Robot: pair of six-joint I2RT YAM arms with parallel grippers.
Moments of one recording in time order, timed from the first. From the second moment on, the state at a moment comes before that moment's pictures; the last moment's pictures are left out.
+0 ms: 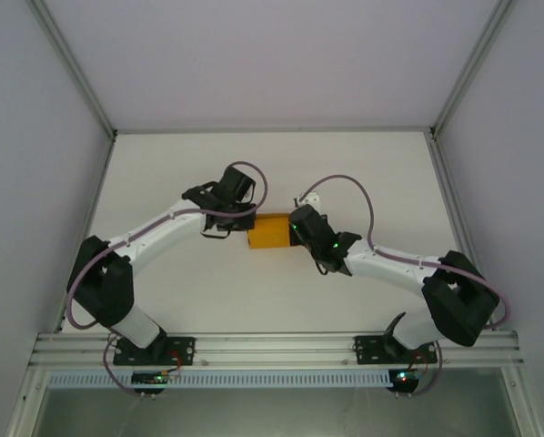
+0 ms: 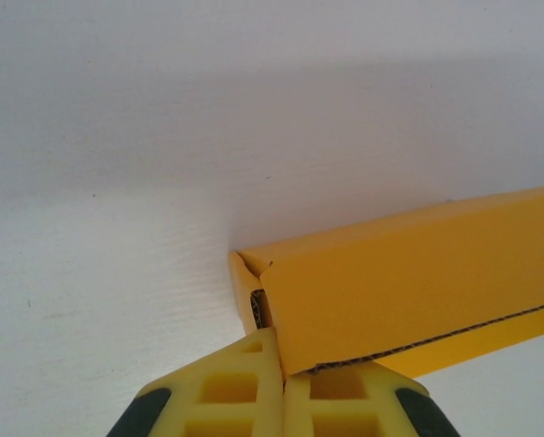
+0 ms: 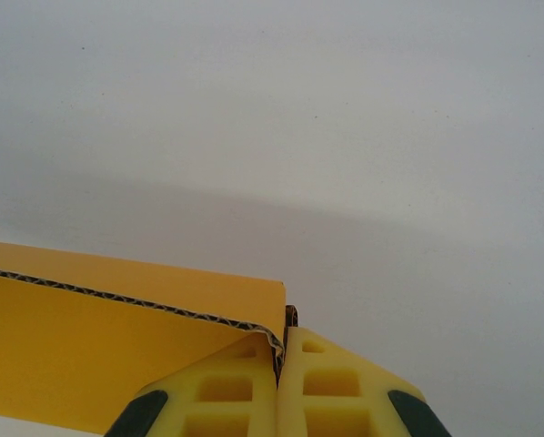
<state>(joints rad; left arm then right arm) -0.69 1.57 1.21 -0.69 -0.04 -0.58 0.83 1.43 0.79 -0.08 0.46 0.43</state>
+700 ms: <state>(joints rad) -0.79 1.52 1.04 -0.47 -0.21 -0.64 0.82 1.36 0.75 -0.11 0.36 0.40</state>
